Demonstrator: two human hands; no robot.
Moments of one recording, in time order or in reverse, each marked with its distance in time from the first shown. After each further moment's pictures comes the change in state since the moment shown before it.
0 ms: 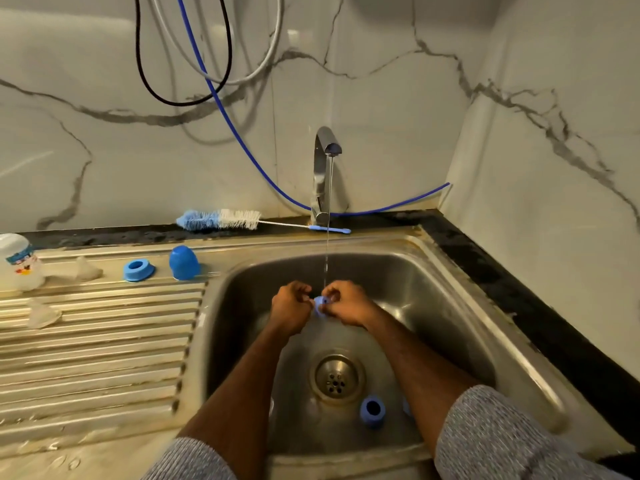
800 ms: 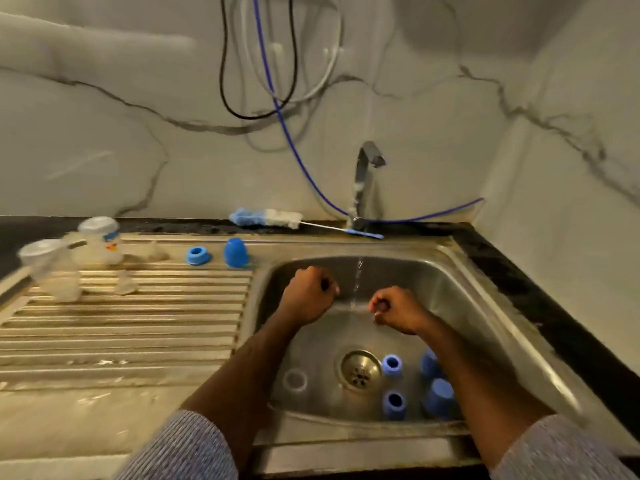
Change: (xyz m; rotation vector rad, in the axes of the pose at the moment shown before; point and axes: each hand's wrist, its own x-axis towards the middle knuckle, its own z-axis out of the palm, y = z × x) left_hand -0.041 0.028 -0.064 0.339 0.021 0.297; right_hand -0.045 0.000 -0.036 -0.209 -0.024 -0.155
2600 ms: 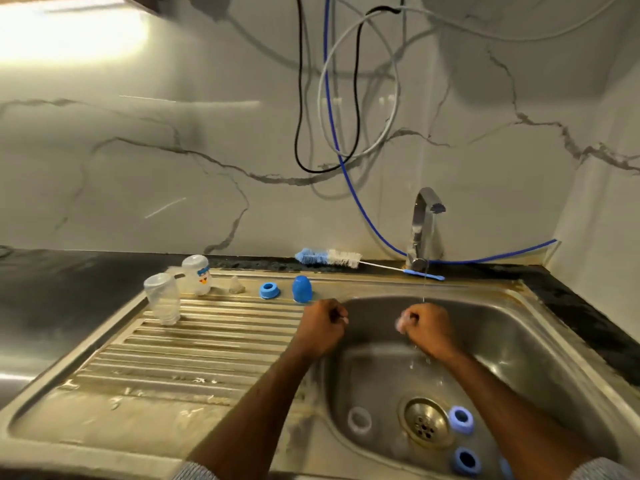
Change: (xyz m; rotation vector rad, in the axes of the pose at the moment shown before) left_hand -0.039 -0.034 -0.073 -0.068 0.115 -0.080; right_hand 0.036 -0.055 0.025 0.091 0.263 -0.008
